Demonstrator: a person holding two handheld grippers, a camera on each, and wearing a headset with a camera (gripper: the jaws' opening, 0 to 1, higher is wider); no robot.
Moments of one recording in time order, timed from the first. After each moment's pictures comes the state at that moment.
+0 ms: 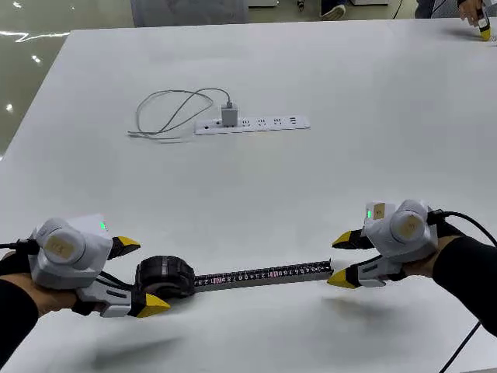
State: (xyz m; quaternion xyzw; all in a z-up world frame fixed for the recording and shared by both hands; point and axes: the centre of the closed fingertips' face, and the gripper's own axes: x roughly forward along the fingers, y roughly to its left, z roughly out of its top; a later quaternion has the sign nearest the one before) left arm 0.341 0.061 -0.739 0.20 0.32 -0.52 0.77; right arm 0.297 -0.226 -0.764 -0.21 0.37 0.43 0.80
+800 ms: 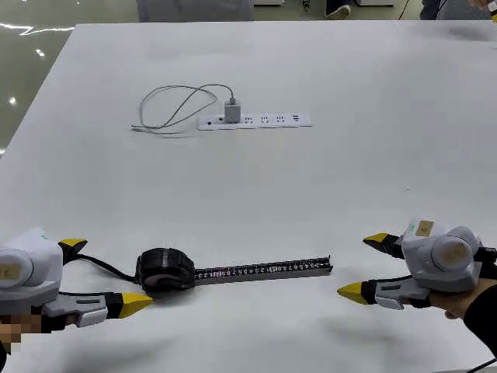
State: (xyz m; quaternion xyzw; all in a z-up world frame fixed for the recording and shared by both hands) left arm 0.337 0.113 -0.735 0.10 0.31 -0.41 0.85; right arm 0.270 -0.246 -0.745 -0.15 0.33 0.34 0.87
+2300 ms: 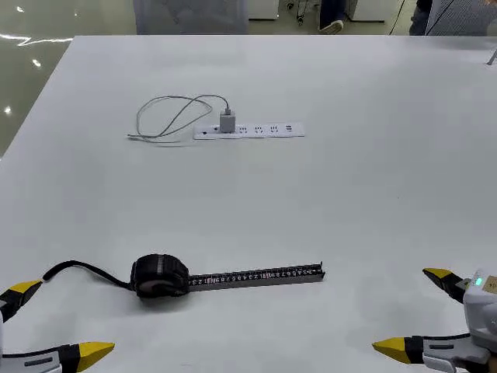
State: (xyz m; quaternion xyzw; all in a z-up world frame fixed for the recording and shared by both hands) left arm 0.299 0.151 -0.734 0.09 0.29 -0.38 0.87; right arm 0.204 -0.297 -0.747 -0.12 0.34 0.27 0.89
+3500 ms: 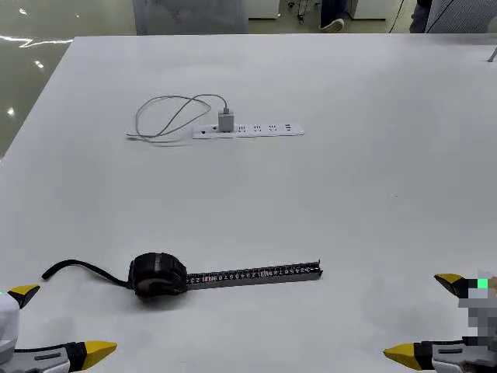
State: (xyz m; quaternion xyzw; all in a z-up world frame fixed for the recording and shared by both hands) left arm 0.298 0.153 -0.742 0.13 0.34 -0.33 0.87; right arm 0.192 -0.314 -0.755 -0.14 0.39 0.26 0.87
